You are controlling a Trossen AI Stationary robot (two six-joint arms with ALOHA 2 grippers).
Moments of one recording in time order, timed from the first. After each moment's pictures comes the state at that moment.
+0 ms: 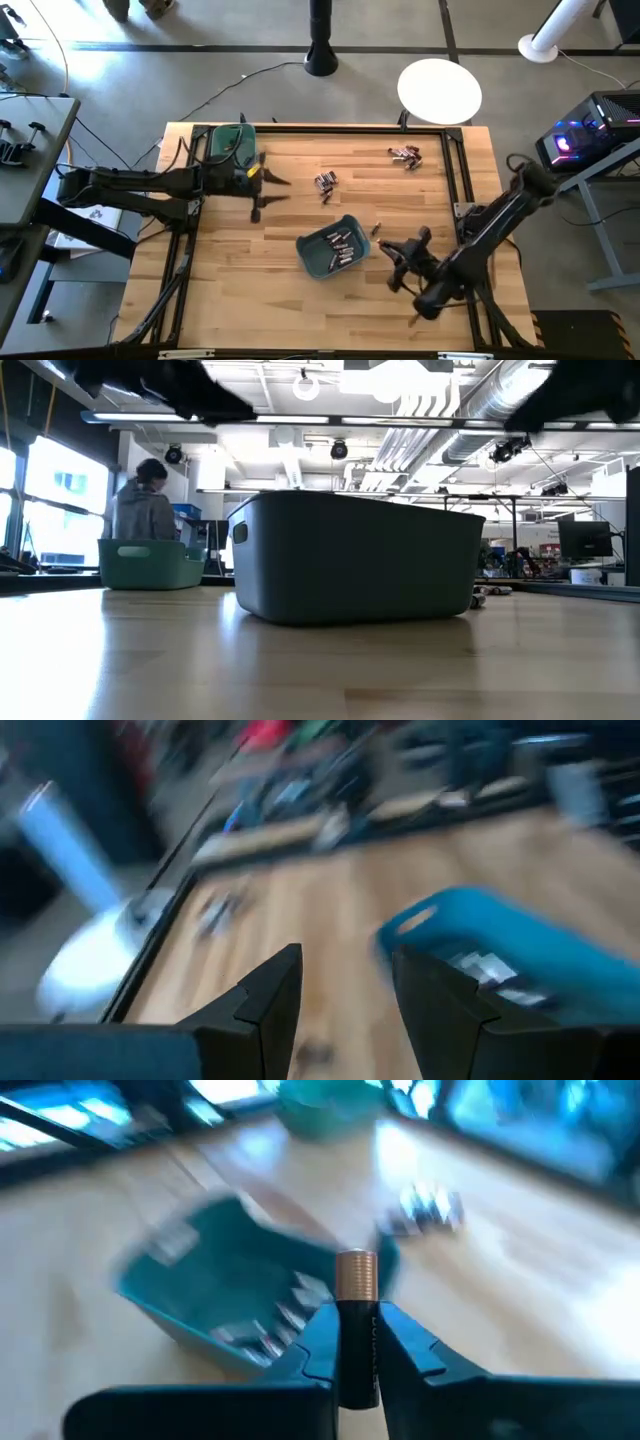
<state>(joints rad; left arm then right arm) 0.13 0.98 0.59 0.14 0.09 0.29 0.82 1.48 0.97 -0.73 1.10 1.26</state>
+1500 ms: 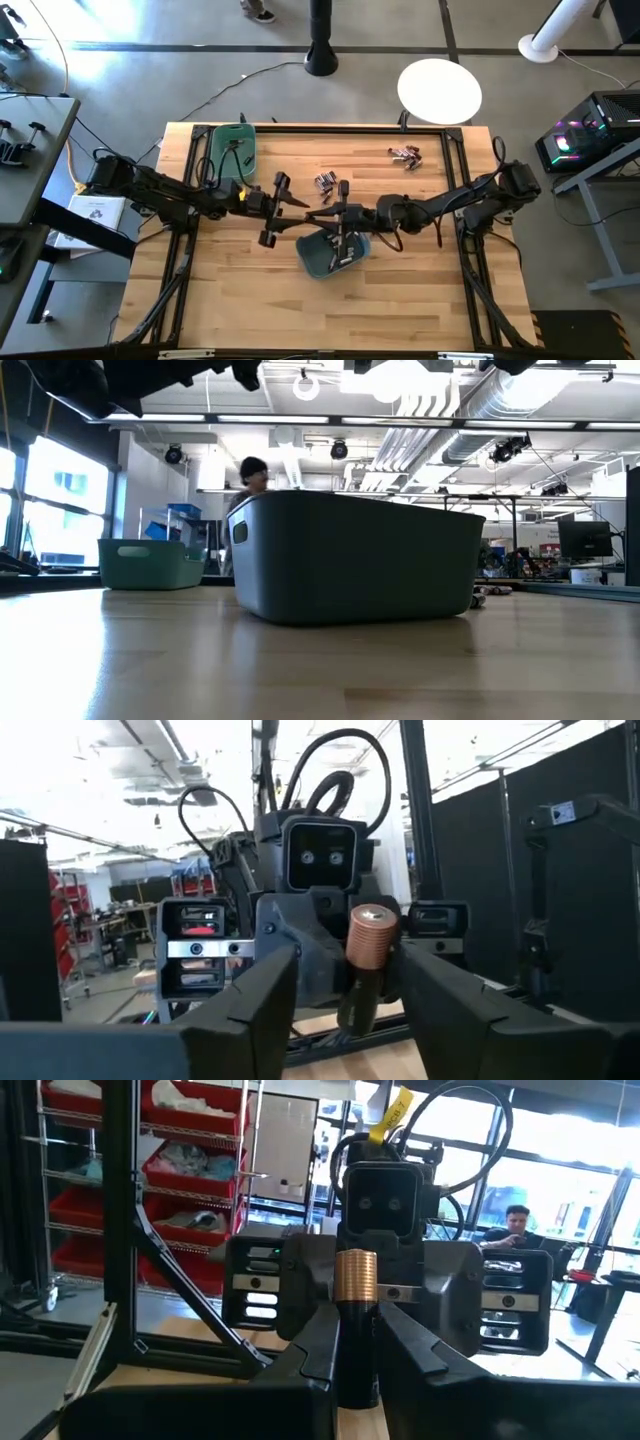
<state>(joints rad) -0.07 1.36 0.54 1.13 0.14 0.11 0.20 1.62 0.97 0.79 0.20 -0.18</state>
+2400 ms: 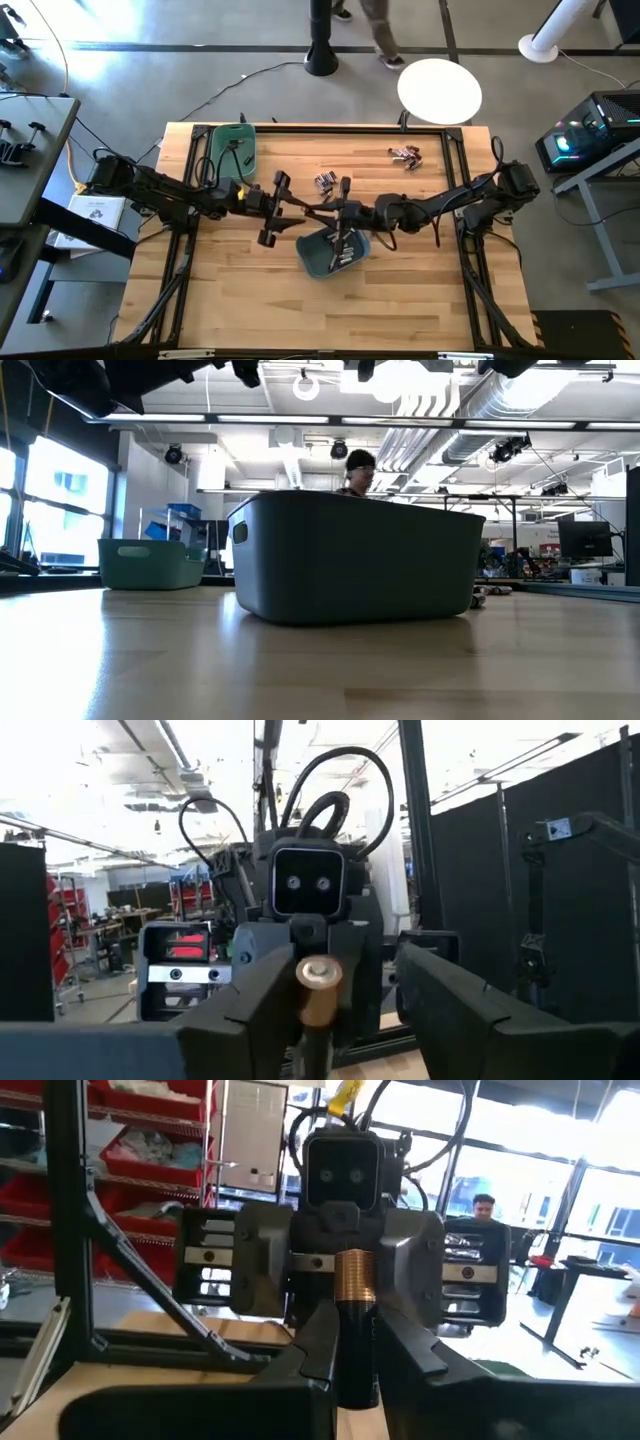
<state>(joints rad) -0.08 1.36 0.54 1.15 0.14 0.08 0.20 1.63 0.97 0.78 0.27 -0.19</state>
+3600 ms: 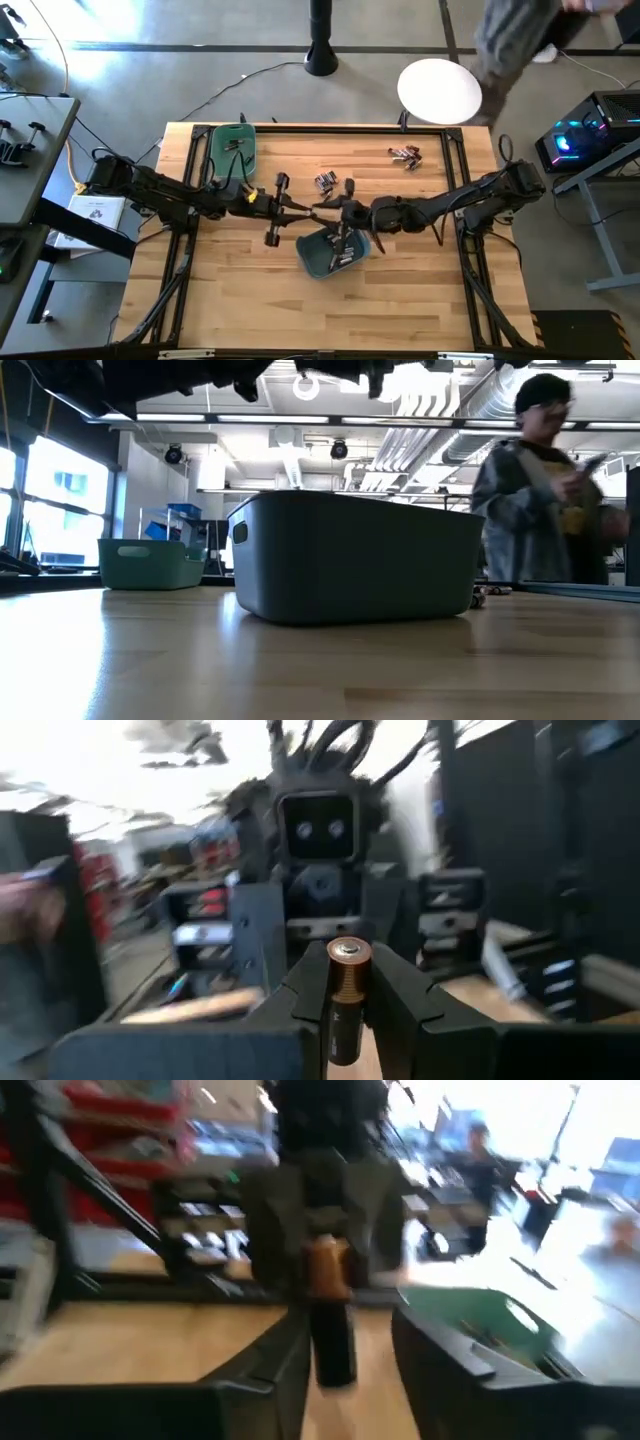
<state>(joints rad) -0.09 1.34 0.54 0.98 0.07 0.19 0.20 1.57 0.97 0.53 0.36 -0.10</state>
